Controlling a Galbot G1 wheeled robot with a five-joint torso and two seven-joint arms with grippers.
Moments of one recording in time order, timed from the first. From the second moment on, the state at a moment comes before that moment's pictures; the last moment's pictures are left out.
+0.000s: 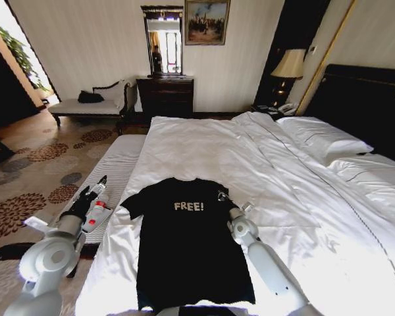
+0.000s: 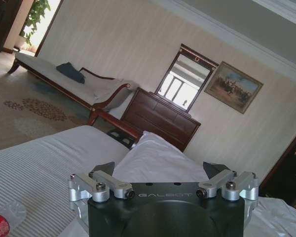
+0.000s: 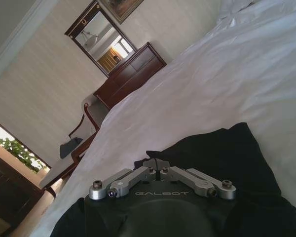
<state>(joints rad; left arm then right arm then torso) 1.41 -1.21 -0.94 -2.21 -1.08 0.38 -0.23 -0.95 1.23 0.16 1.50 1.09 0.00 0.12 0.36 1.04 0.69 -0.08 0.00</state>
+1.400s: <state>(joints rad) 1.31 -1.11 -0.98 -1.93 -1.03 0.36 -0.25 -1.03 1.19 0.25 1.69 1.15 -0.11 0.29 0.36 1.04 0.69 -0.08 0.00</state>
